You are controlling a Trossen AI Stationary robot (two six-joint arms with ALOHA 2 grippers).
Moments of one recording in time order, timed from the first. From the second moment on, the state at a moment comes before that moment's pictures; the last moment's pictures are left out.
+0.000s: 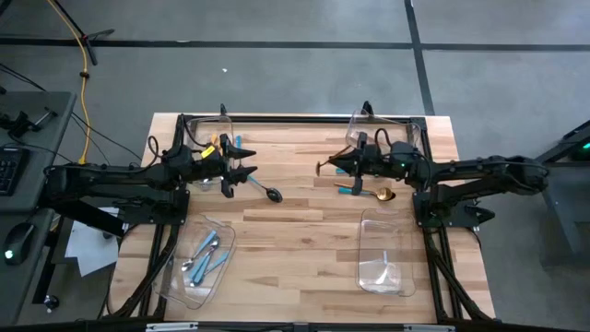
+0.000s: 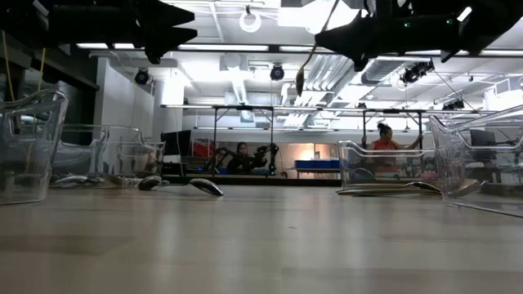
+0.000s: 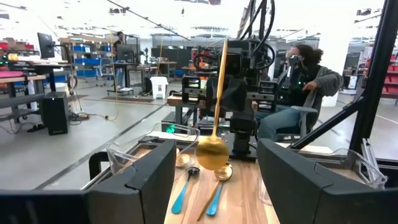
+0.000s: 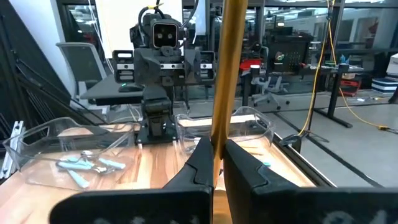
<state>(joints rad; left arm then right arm) 0.21 0.82 0.32 0.63 0.05 -0.04 -0.21 1.10 0.47 0.67 -0.07 0.00</state>
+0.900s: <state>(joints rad) 0.21 0.82 0.32 0.63 0.04 -0.05 -0.25 1.10 0.47 0.32 0.97 -0.08</state>
